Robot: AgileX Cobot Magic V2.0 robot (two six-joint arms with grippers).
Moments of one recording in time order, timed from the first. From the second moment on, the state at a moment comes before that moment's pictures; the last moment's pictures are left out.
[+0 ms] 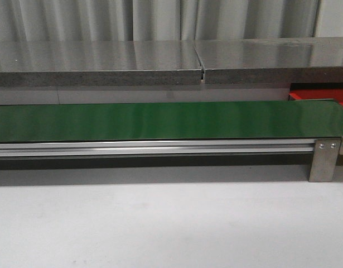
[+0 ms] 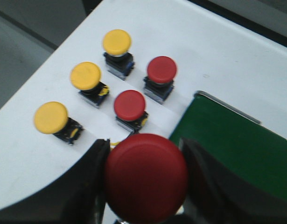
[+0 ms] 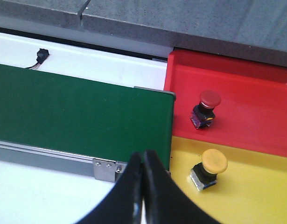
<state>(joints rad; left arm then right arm) 0.30 1.53 -1.23 0.24 0.61 -0.37 -0.13 0.70 -0.69 0.29 0.53 -0.39</state>
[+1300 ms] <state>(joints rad) 0.13 1.70 -1.22 0.19 0.55 -0.38 -0.13 0.70 -0.69 0.29 0.53 -0.39</state>
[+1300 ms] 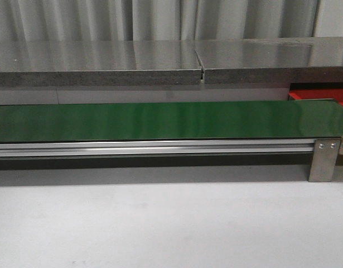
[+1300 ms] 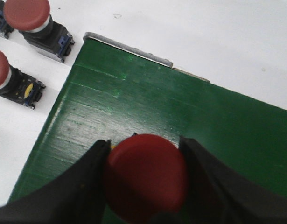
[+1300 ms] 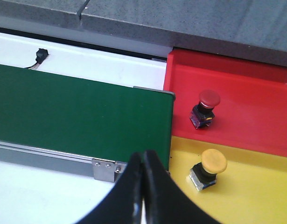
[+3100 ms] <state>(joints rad) 0.55 1.90 -1.36 0.26 0.60 -0.37 -0.13 0.70 -0.69 0.29 0.53 -0.39</state>
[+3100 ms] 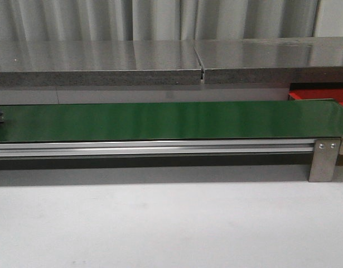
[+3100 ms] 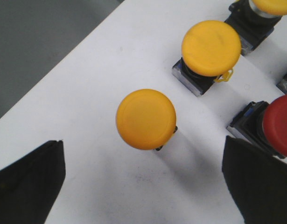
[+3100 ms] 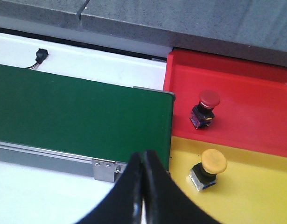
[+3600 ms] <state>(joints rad) 0.57 1.97 -1.37 0.28 0.47 -0.37 -0.13 0.70 -0.69 0.29 0.53 -0.39</state>
